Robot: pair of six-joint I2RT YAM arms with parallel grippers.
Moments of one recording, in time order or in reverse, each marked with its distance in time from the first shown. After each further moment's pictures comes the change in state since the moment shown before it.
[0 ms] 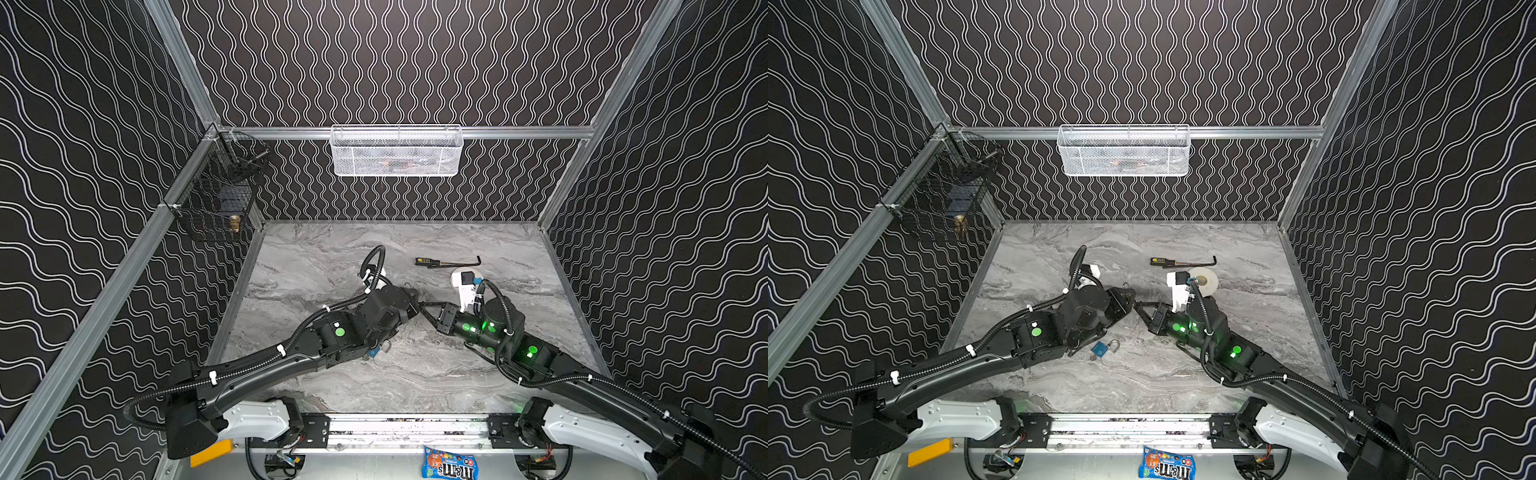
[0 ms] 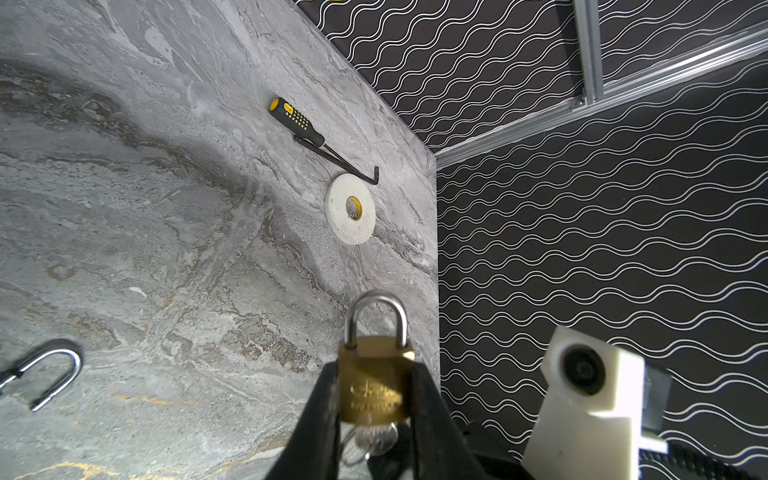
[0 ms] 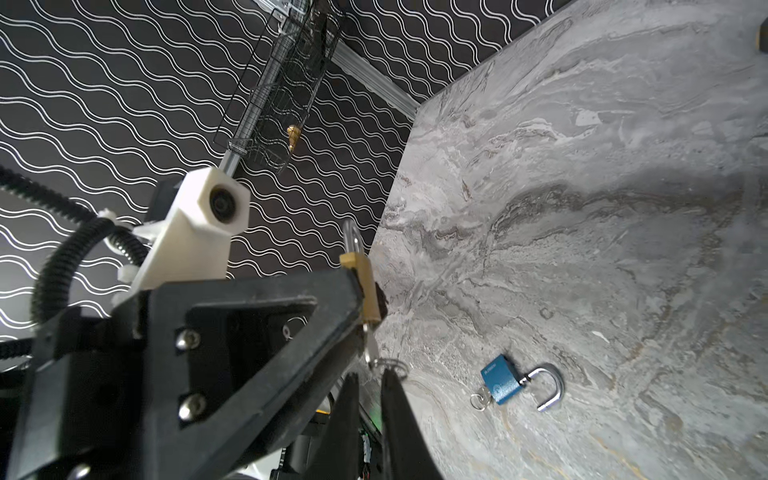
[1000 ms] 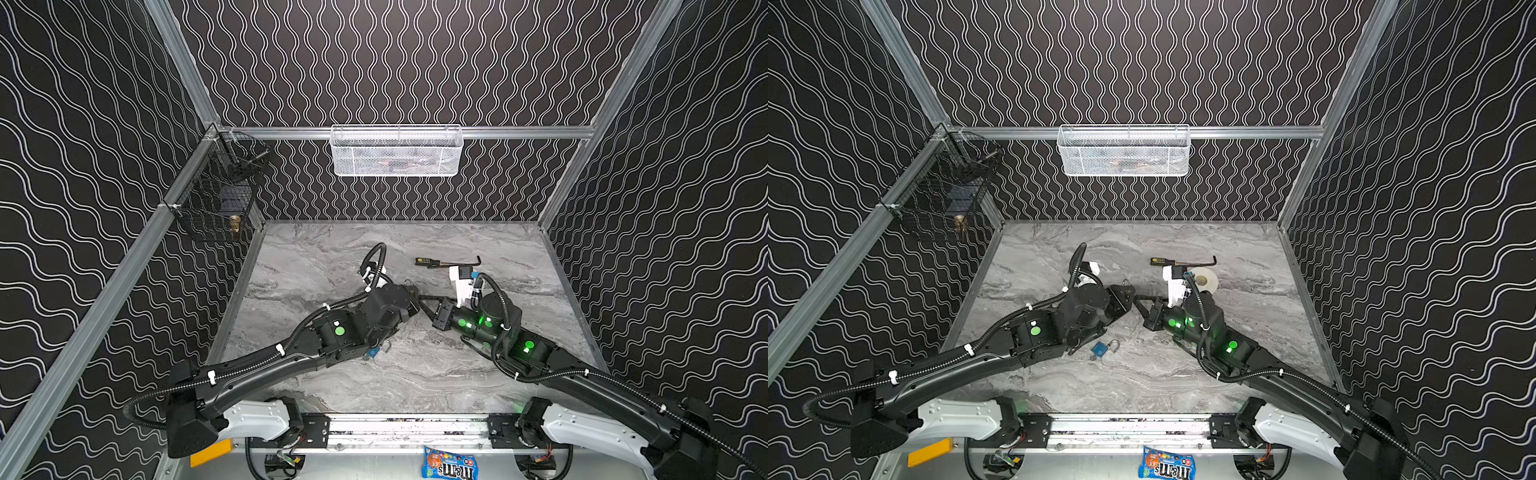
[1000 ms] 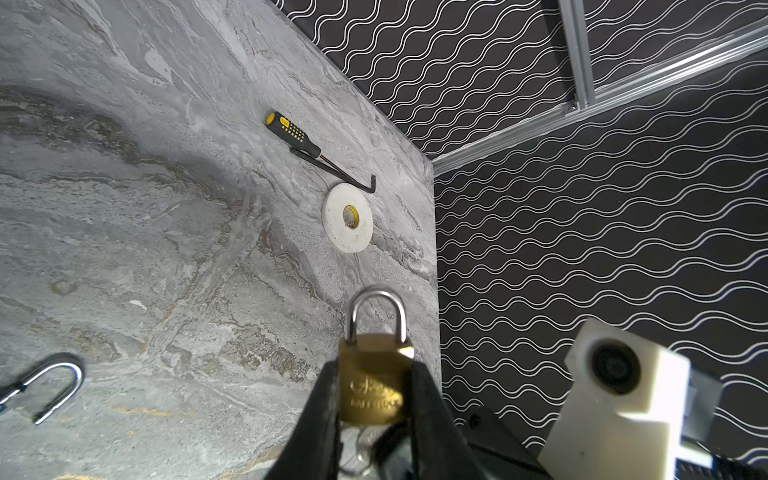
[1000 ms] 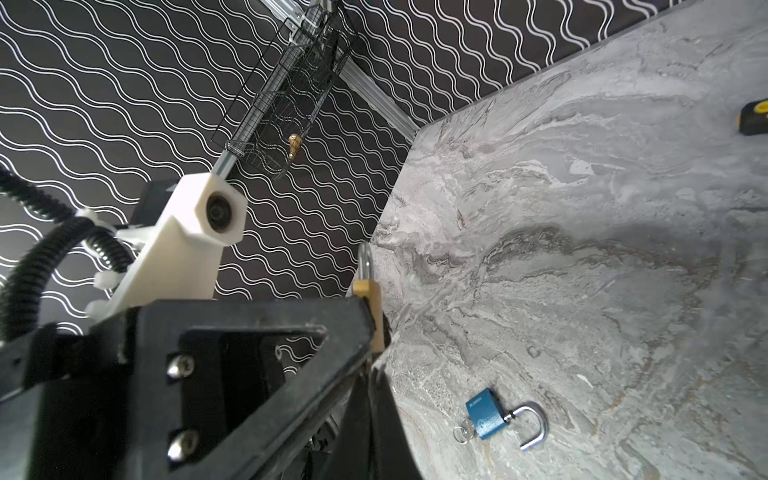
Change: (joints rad) left arm -0.018 0.003 0.027 -0.014 -0.011 0.019; right arm 0.005 0.034 0.056 -0.020 0.056 -0.127
